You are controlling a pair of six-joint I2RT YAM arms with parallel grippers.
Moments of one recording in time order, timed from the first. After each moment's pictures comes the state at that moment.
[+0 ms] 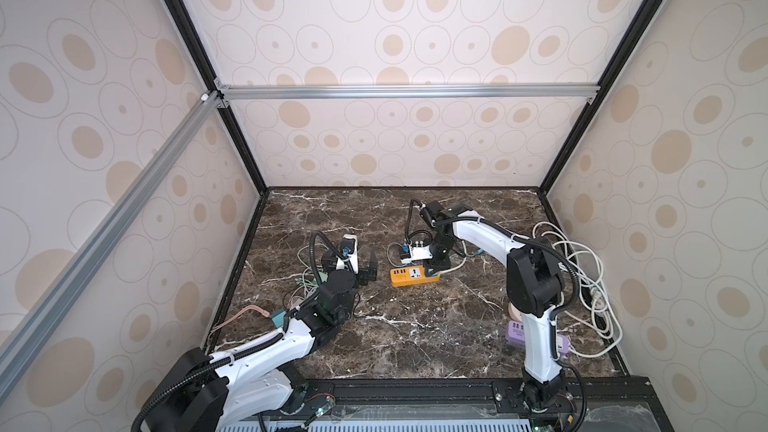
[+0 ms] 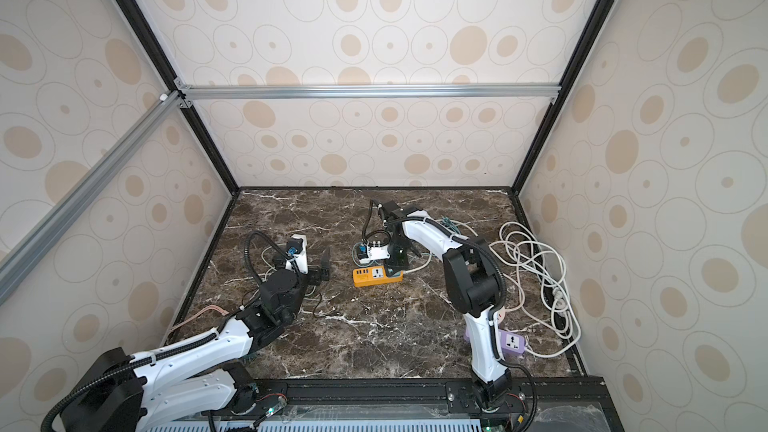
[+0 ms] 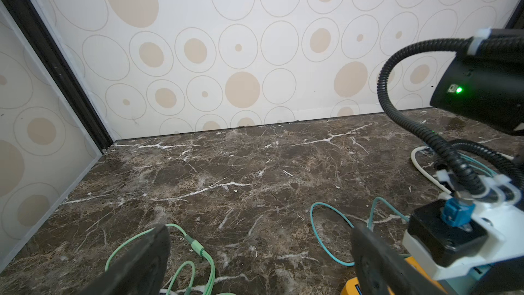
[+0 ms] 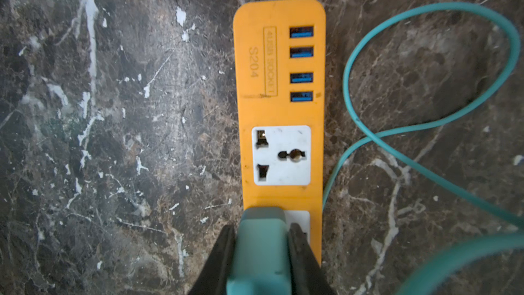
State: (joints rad) left arm -0.73 1.09 0.43 0.50 -0.64 -0.07; right arm 0.53 2.10 1.70 -1.11 -0.26 -1.12
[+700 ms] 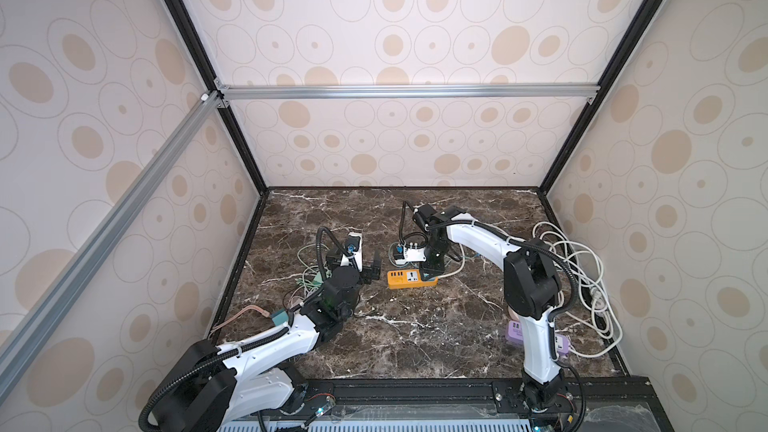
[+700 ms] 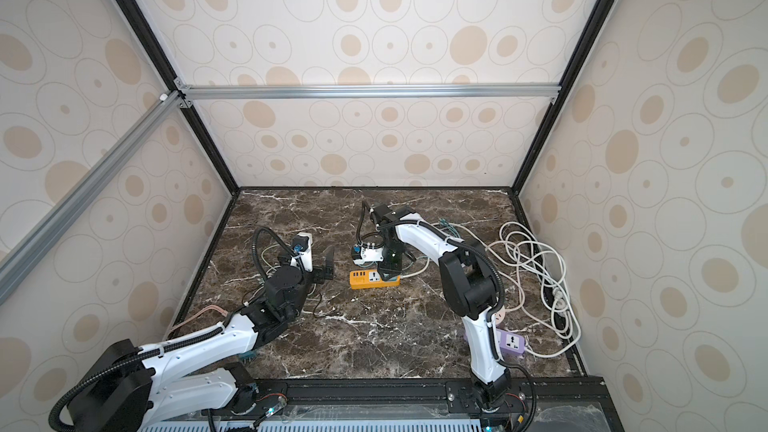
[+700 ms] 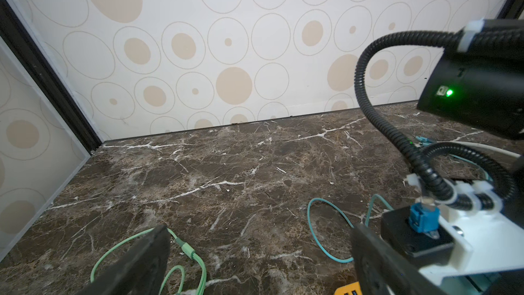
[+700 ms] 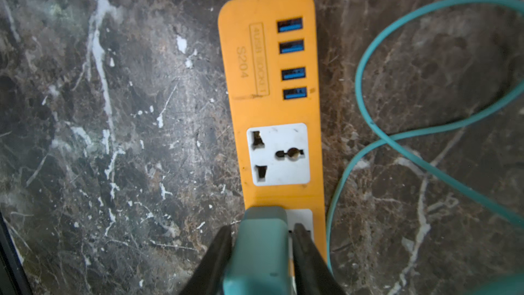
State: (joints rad) left arm -0.73 1.13 0.46 0.50 -0.60 -0.07; right arm 0.58 2.09 1.72 -1.15 -0.25 -0.91
